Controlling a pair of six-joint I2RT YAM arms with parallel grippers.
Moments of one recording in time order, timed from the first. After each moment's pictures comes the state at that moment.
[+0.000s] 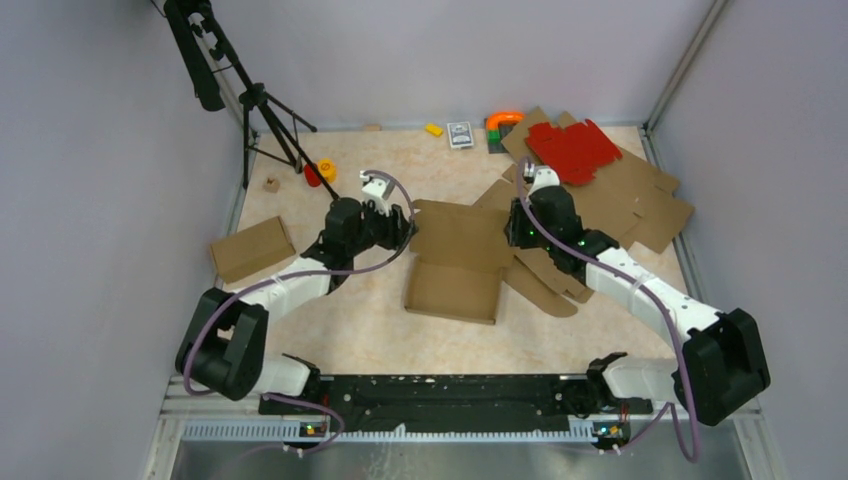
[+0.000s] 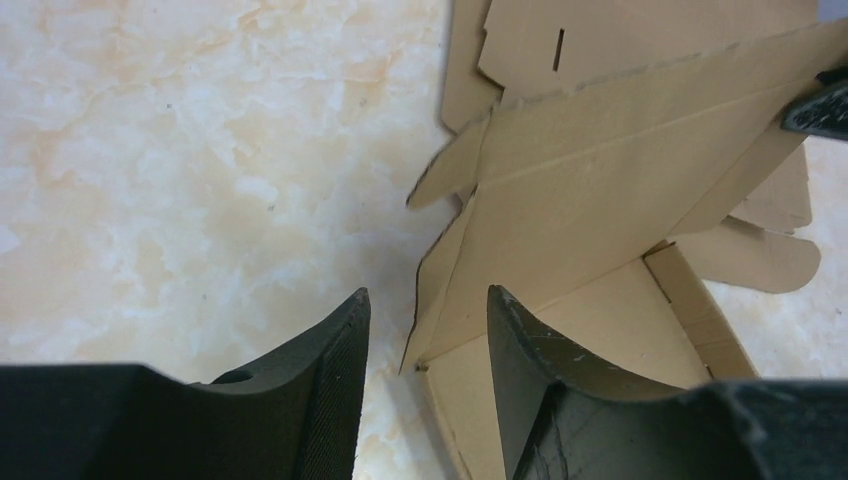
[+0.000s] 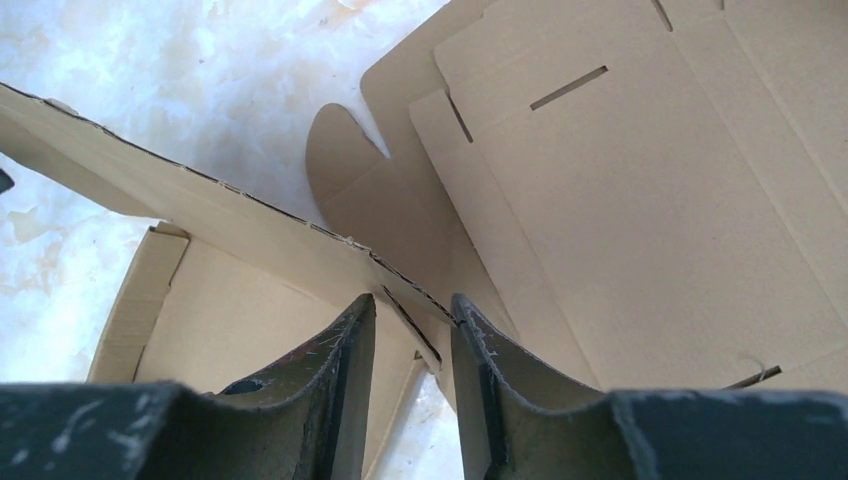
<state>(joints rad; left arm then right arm) -0.41 1.37 0.66 0.37 0.30 -0.21 0.51 1.23 0.85 -0.23 0.13 0.32</state>
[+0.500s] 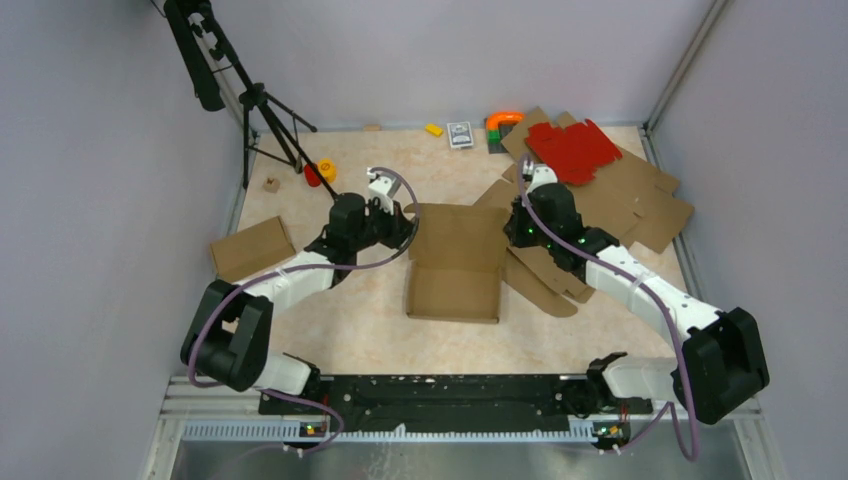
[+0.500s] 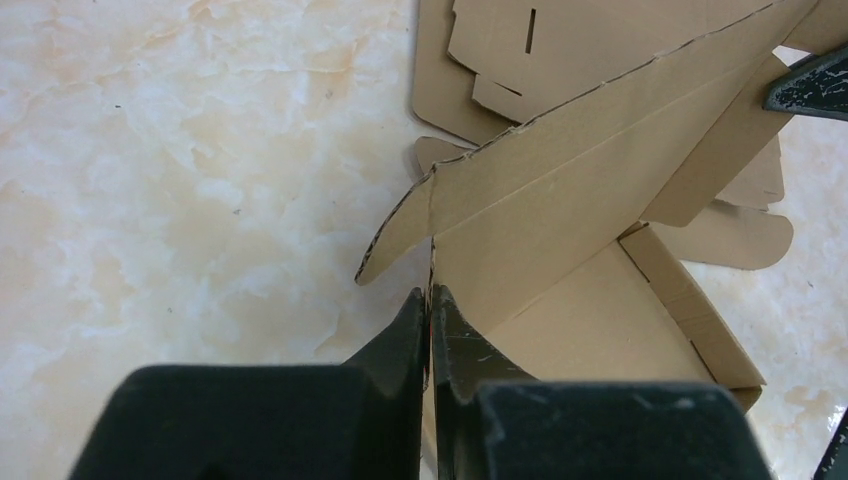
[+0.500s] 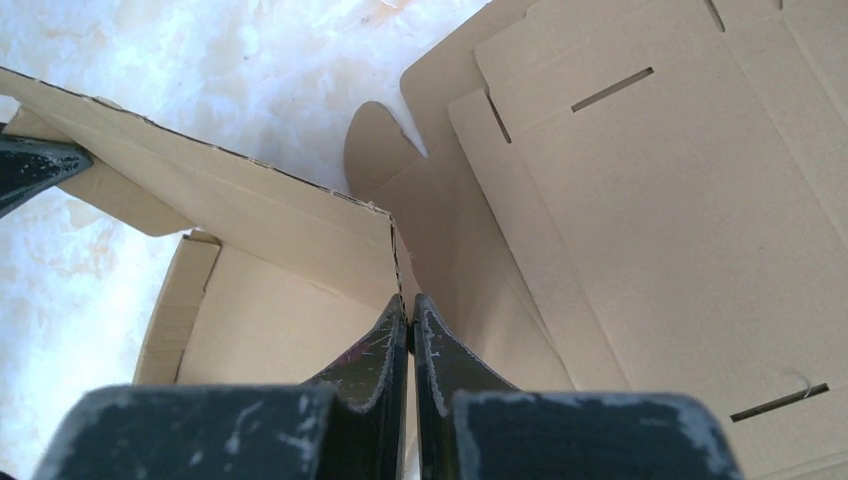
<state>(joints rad) -0.41 1.42 0.72 0.35 0.38 -0.20 0.51 1.24 0.87 -0.23 0.06 0.34</state>
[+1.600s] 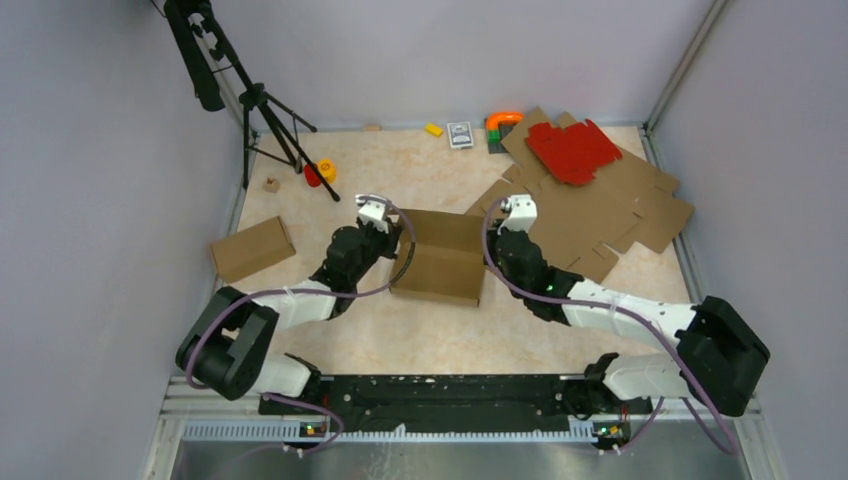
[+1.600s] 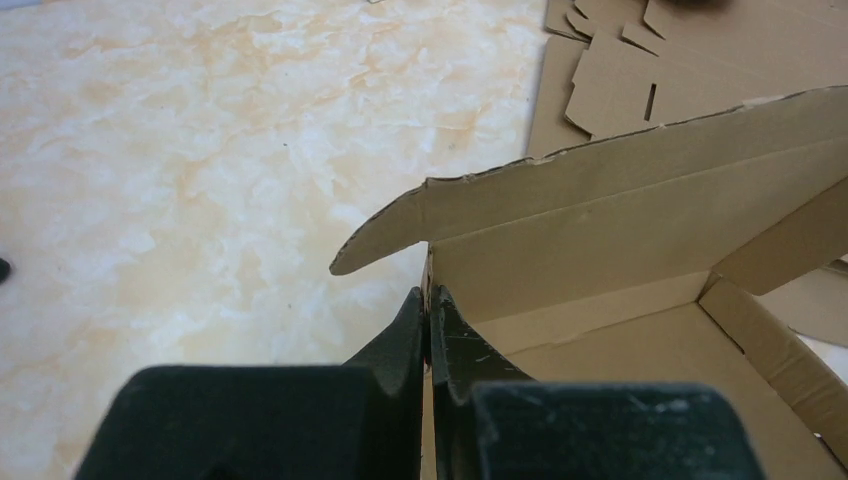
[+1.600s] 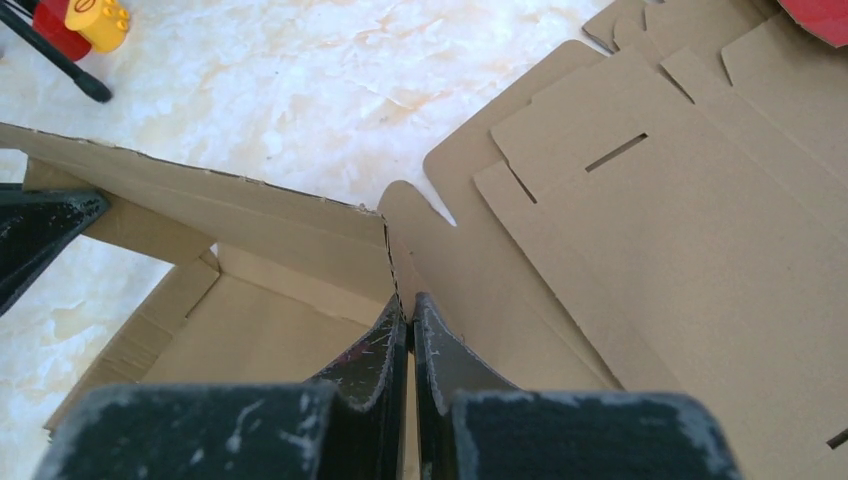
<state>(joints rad) -0.50 1.39 0.49 0.73 0.03 -0.12 0.85 1.24 0.65 0.23 0.59 0.41</state>
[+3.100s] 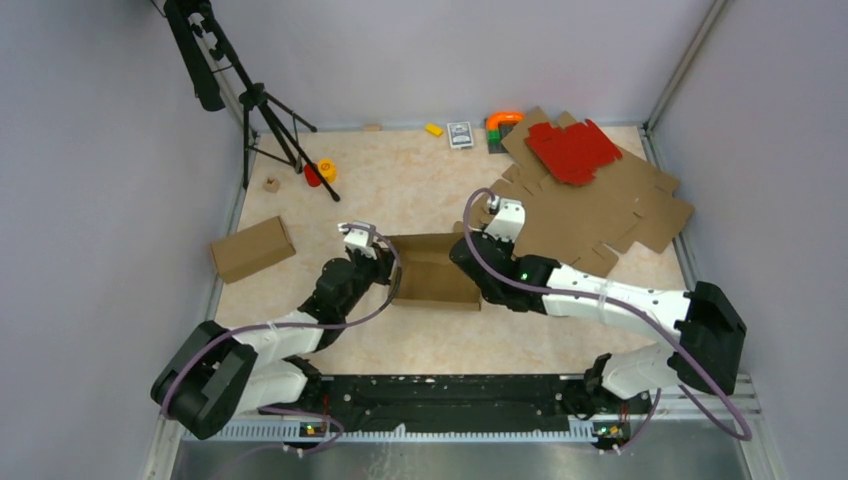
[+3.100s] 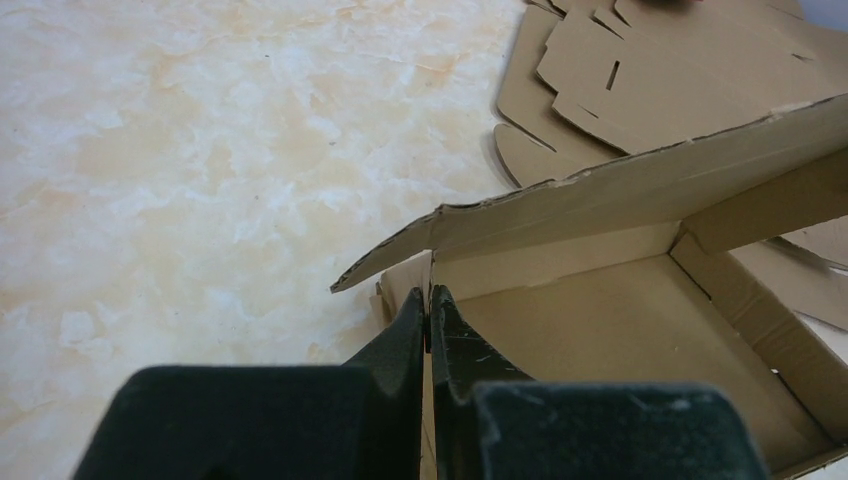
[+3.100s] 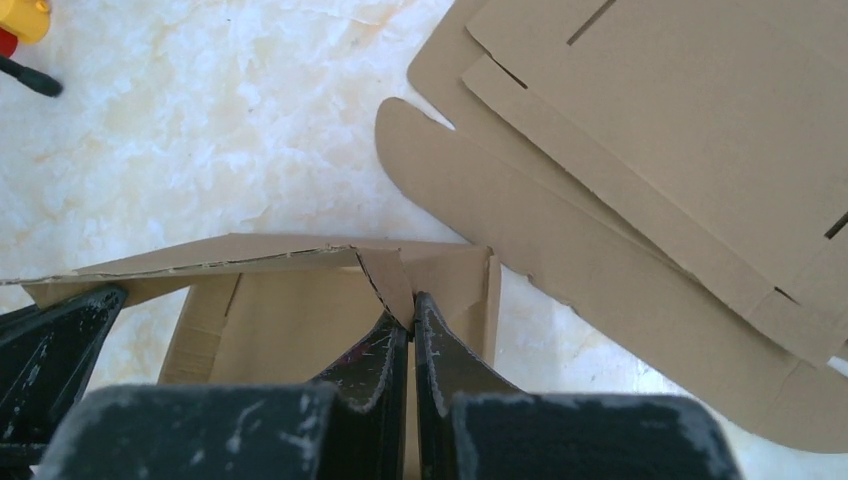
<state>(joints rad) -0.57 1.18 0.22 0.82 -0.07 -0.29 1.08 1.35 0.98 -0.41 0.86 0.88</state>
